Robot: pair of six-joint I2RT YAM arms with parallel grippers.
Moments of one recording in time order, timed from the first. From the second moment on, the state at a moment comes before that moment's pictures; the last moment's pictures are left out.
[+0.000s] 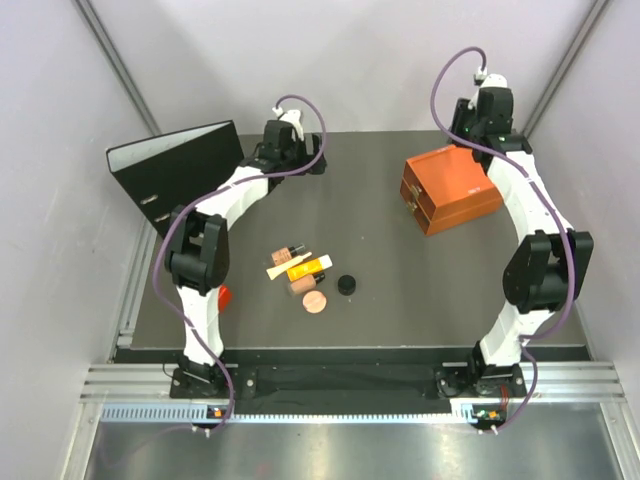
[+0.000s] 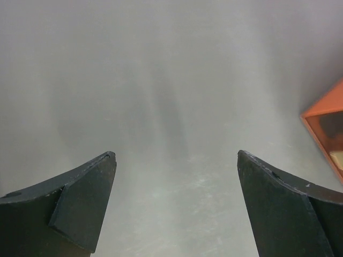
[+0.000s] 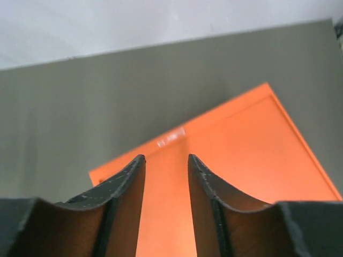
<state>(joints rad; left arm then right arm) -0.35 2.04 1.68 -0.16 0.07 -0.29 0.07 1.77 1.70 -0.37 0.06 0.18</state>
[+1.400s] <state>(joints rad) -0.54 2.38 1.69 0.67 0.74 -1.13 0.02 1.84 1.57 -0.40 -0.08 0.21</state>
